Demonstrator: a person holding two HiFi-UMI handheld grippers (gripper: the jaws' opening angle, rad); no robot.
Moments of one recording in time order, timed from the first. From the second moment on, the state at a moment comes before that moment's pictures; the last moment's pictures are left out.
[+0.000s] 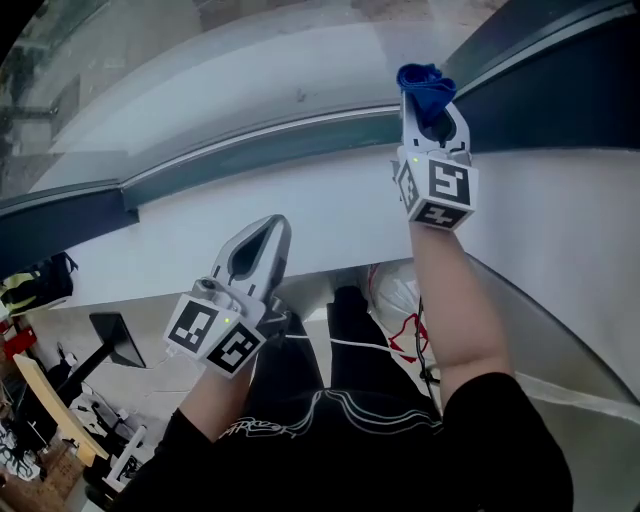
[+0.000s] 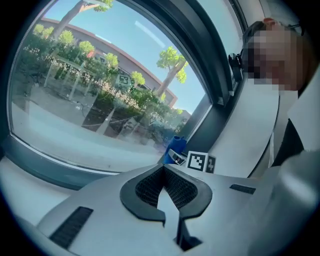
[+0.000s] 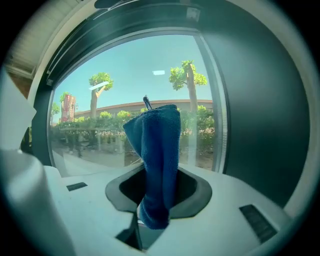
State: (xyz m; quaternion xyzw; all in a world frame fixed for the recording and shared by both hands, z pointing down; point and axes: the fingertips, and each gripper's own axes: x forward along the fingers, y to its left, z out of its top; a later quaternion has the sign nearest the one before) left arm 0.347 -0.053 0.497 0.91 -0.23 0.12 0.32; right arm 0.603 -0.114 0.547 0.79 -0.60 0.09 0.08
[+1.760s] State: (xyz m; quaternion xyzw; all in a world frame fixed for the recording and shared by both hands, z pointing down) left arm 0.074 0.046 0.093 0.98 -0.15 0.04 0.11; right arm 0.156 0.063 0.108 0.46 -0.88 0.10 0.00
